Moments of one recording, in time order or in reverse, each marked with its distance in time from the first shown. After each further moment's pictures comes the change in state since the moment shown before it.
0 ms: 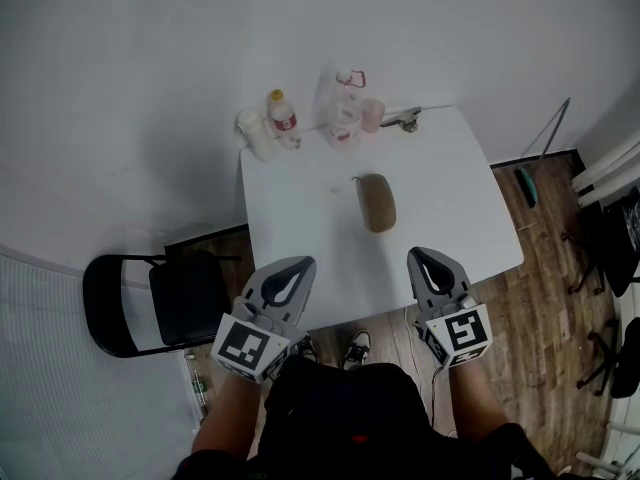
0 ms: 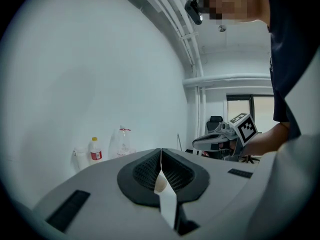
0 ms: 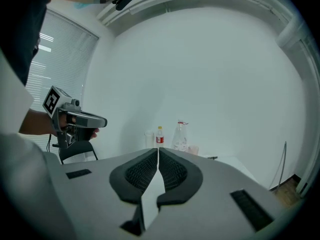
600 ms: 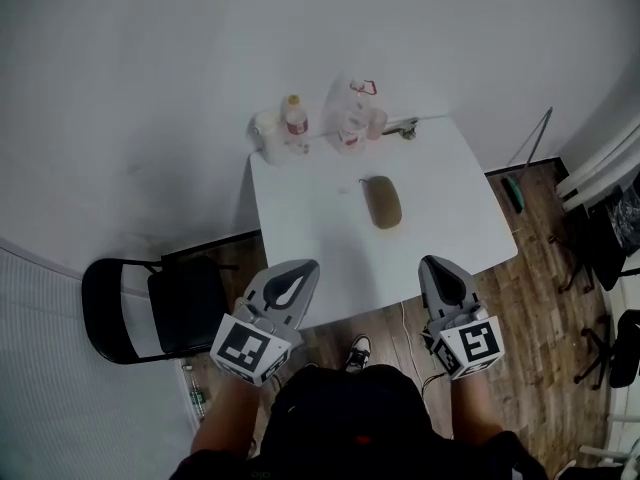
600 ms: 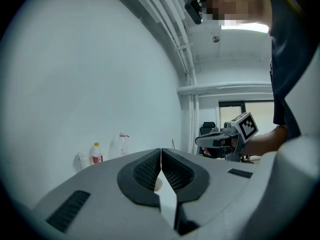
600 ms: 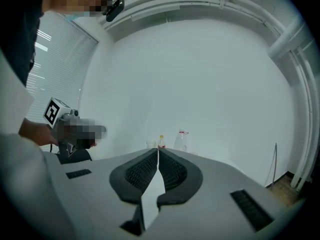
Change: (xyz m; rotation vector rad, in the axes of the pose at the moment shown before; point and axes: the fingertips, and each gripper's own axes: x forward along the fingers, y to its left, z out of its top) left arm -0.081 0.001 0.016 0.005 -0.080 -0.073; right arm -0.045 0.071 0.043 0.036 -0.084 -0.082
